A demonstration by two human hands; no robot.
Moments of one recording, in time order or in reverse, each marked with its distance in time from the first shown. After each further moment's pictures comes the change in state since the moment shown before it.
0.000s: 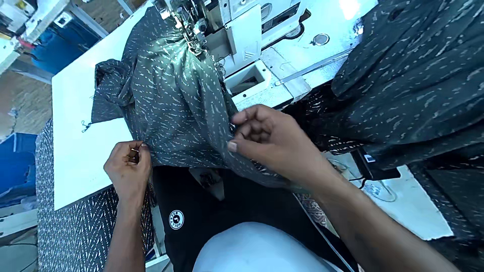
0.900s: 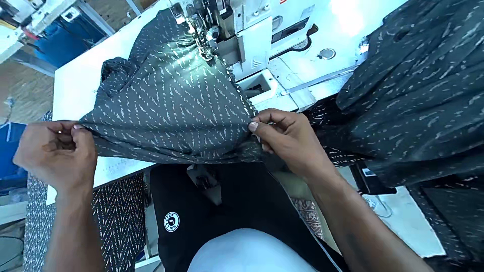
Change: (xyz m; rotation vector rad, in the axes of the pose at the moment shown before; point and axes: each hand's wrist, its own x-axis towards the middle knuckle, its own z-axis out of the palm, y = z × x) left_hand 0.068 -0.031 -0.062 0.160 0.277 0.190; right_hand 0.014 0.026 -0.018 0.027 0.158 0.008
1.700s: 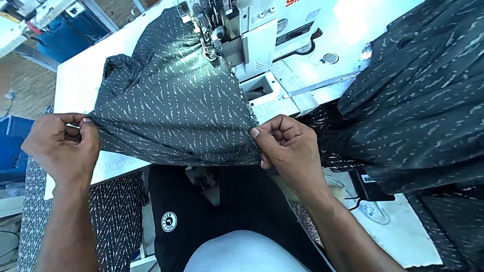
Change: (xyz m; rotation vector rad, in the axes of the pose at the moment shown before) left_hand 0.004 -0.005 0.004 -0.021 -0.070 -0.020; right_hand -0.016 -0.009 0.019 0.079 0.179 0.007
